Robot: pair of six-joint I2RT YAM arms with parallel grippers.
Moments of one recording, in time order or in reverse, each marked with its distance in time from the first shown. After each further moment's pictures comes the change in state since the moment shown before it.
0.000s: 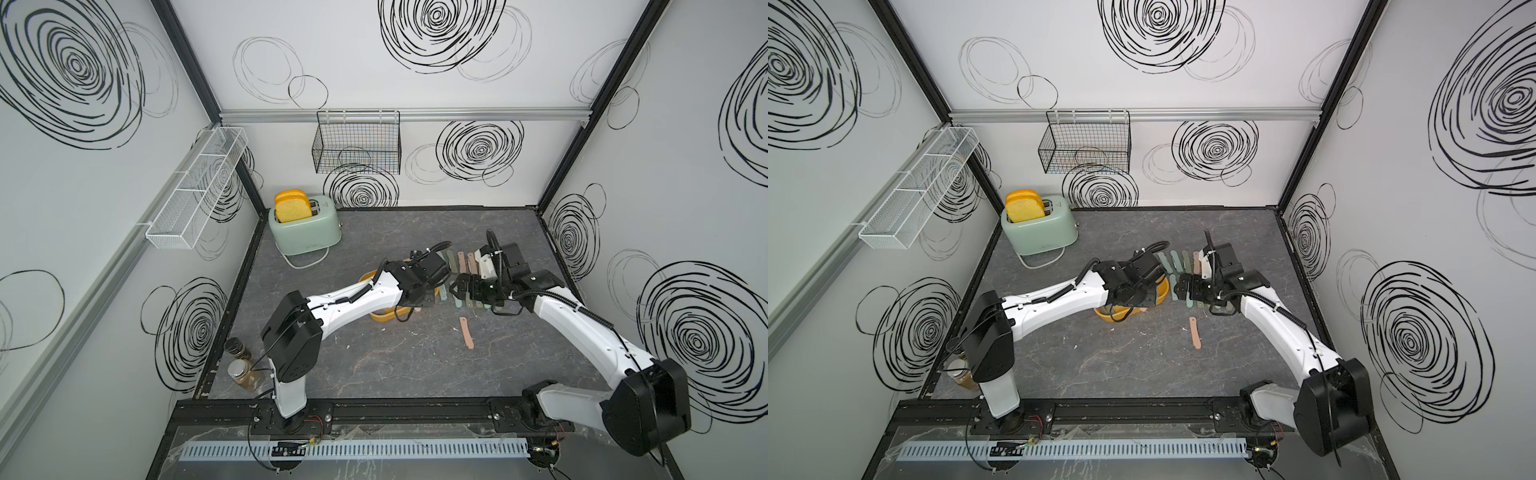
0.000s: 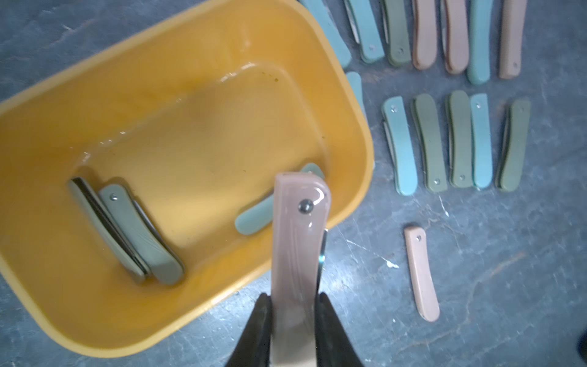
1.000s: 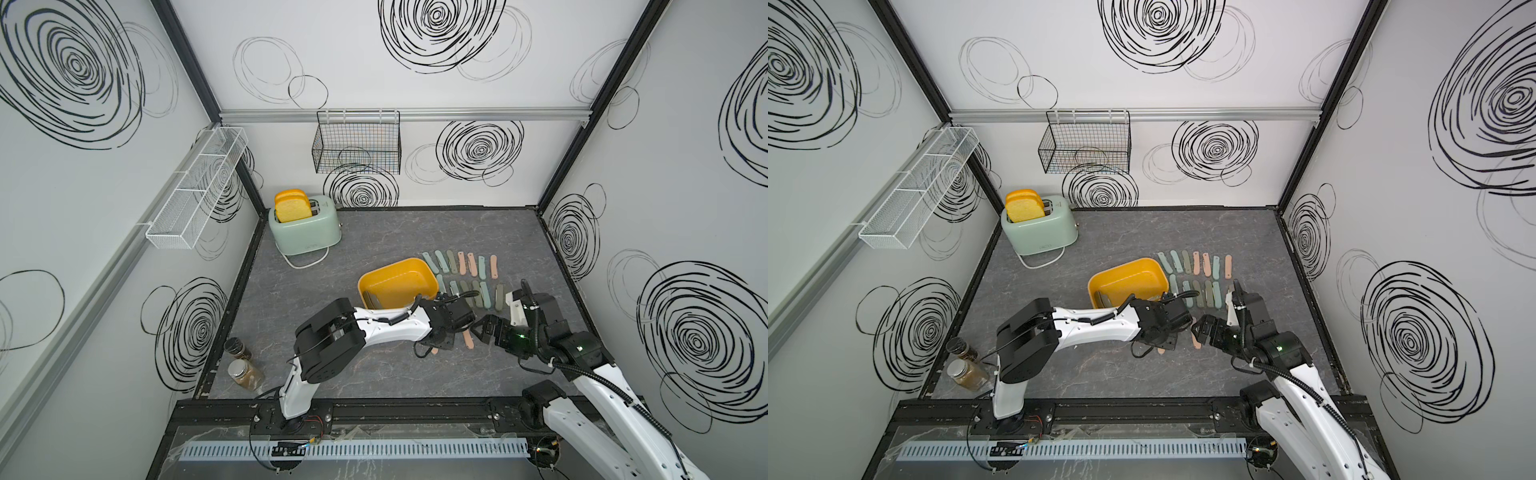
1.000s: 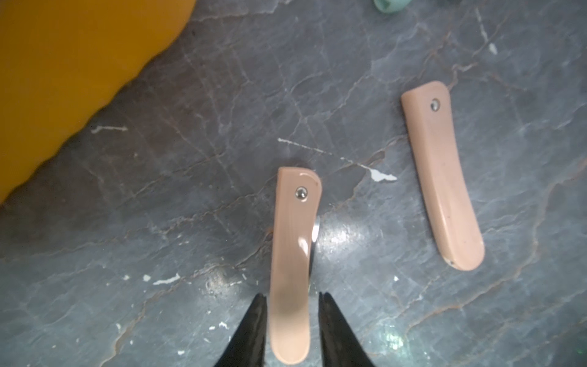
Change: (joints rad) left arm -0.167 0.179 -0.103 0.169 0.076 -0.041; right arm 0.000 -0.562 -0.282 -0.246 -0.027 0.214
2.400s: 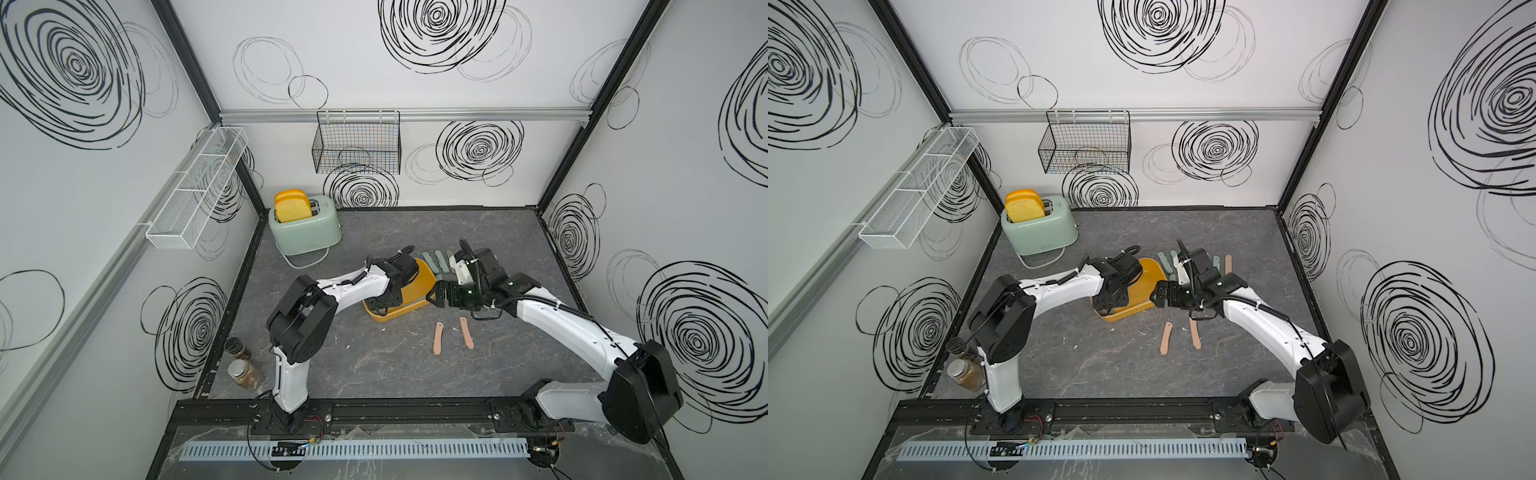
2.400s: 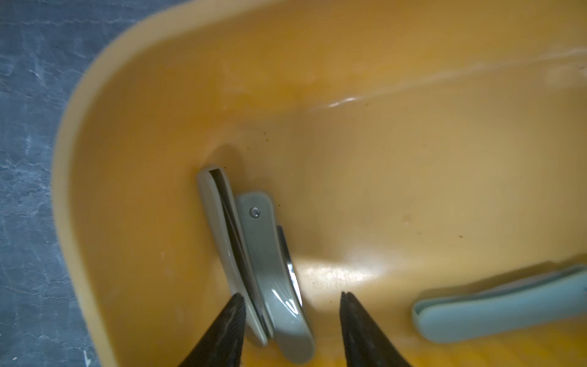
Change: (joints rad) left arm 0.383 -0.137 0.074 -0.219 -0.118 0.016; right arm 0.188 0.625 0.295 0.349 -0.021 -0.084
